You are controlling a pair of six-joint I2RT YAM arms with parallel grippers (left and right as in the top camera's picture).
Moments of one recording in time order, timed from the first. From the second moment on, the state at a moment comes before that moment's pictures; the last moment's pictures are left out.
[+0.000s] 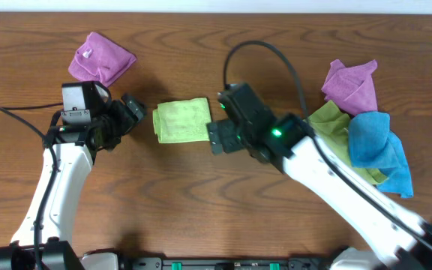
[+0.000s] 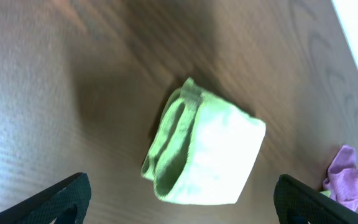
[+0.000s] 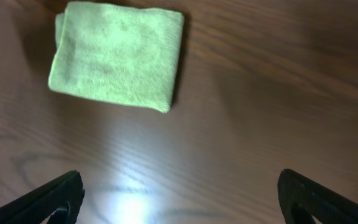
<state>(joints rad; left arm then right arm) 0.08 1.40 0.93 -0.53 0.36 -0.69 0.71 1.52 1.28 -0.79 0.11 0.41</state>
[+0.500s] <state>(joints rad) 0.04 1.40 0.93 -0.57 0.44 -0.70 0.63 0.68 0.63 -0.80 0.17 0.49</state>
